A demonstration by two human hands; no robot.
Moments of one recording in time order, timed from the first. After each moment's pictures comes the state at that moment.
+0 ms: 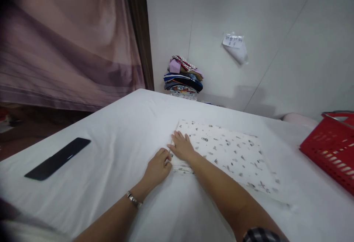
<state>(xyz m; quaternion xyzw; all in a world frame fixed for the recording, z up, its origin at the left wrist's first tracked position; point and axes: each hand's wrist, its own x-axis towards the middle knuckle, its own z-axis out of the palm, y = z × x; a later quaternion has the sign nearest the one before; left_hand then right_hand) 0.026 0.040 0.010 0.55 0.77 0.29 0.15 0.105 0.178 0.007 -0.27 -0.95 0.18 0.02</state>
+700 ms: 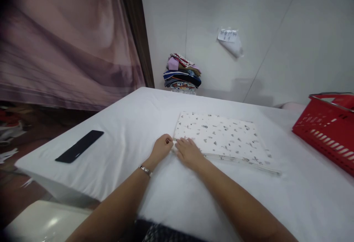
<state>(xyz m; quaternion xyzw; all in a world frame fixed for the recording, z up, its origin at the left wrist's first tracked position) 0.014 0.041 0.002 0.50 0.76 0.39 0.16 0.175 0.102 0.009 -0.23 -0.96 0.13 0.06</state>
